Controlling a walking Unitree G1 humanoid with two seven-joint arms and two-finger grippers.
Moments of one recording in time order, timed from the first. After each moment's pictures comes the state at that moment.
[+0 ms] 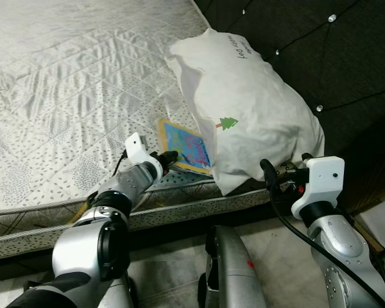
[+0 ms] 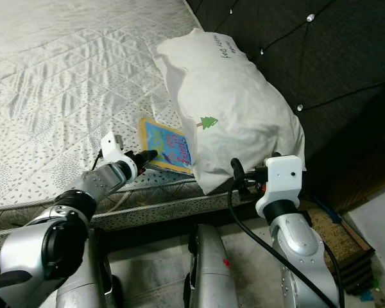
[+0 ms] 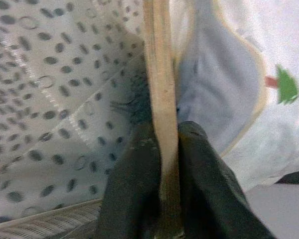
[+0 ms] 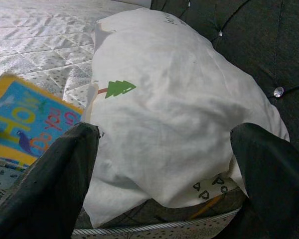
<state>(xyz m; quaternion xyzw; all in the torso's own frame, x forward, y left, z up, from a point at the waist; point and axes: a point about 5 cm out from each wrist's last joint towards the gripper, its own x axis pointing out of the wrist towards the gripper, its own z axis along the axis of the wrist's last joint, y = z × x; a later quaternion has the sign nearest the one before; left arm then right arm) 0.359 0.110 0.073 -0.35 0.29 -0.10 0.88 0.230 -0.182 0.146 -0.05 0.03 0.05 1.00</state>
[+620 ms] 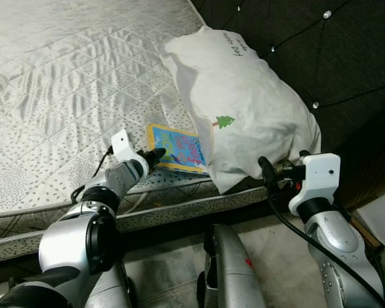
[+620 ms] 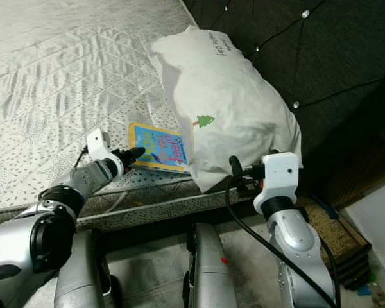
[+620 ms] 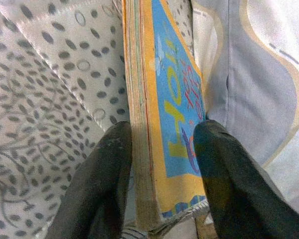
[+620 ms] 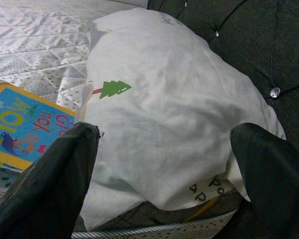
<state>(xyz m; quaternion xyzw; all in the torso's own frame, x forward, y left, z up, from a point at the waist) 0.366 0.139 0.080 -0.31 0.28 -0.07 0.91 0.236 -0.180 0.145 -0.05 0.02 0.05 1.00</state>
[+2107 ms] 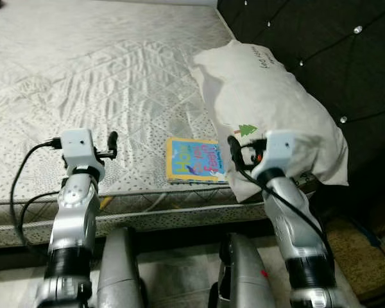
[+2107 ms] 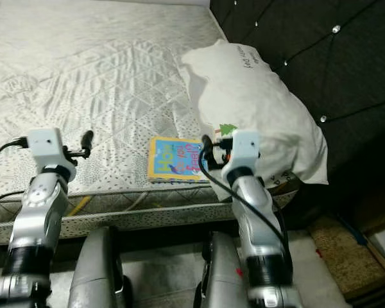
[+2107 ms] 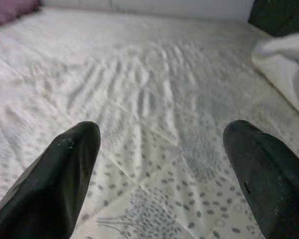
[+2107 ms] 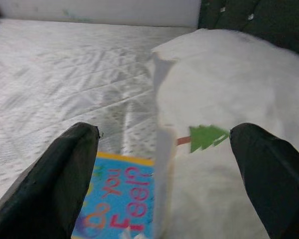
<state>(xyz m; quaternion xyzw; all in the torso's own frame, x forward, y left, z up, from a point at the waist) 0.309 0.199 0.124 0.01 0.00 0.06 1.00 0.314 -0.141 0.128 0.00 0.01 0.06 1.00</state>
